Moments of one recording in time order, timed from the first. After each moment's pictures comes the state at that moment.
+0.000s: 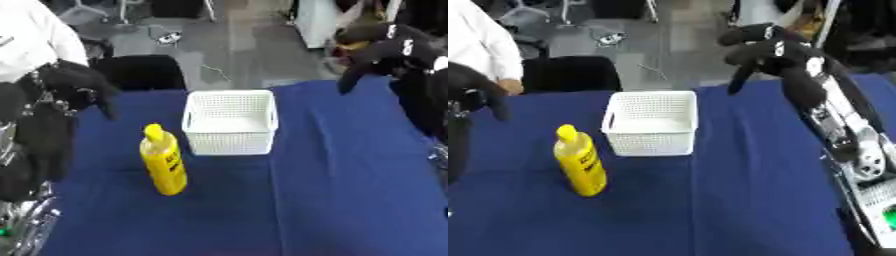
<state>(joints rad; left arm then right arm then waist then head) -0.27 0.49 -0.14 -1.98 0.29 -0.43 0.10 -0.51 -0.41 0.11 -1.98 -0.01 -0.26 0.33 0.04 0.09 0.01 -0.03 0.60</state>
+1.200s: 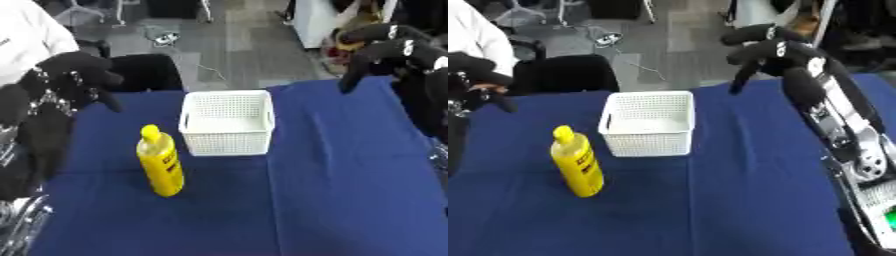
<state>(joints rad) -0.29 0.59 -0.13 -1.98 0.20 -0.37 0.00 -0.51 -0.41 0.10 -1.98 0.00 -0.25 0.32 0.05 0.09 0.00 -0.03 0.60</state>
